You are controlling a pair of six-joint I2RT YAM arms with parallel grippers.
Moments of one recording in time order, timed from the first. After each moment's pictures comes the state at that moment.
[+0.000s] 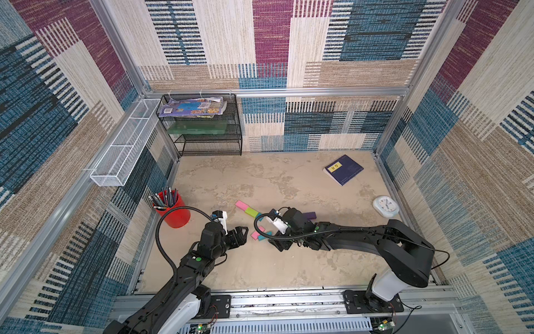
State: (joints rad) left arm -0.37 0.76 0.26 -0.11 0.14 -0.64; right arm 0.94 1.62 0.82 -0.02 -0.08 0.04
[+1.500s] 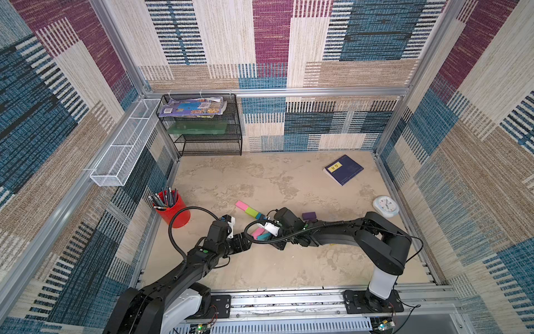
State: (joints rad) left arm -0.37 1.03 0.28 -0.07 0.29 -0.63; right arm 0.93 1.81 0.93 0.01 -0.16 -0.14
